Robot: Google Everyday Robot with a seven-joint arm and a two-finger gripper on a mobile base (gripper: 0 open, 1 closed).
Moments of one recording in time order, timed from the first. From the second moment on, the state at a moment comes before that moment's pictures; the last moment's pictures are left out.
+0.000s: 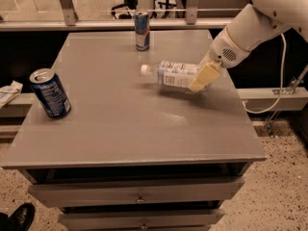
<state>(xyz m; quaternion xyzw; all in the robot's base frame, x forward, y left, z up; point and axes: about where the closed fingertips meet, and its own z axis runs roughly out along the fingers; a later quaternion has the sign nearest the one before) 0.604 -0.153 0.870 -0.52 0.81 0.13 0.23</state>
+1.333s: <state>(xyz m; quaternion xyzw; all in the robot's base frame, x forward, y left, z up) 0.643 -0.035 0.901 -0.52 0.80 0.15 0.25</state>
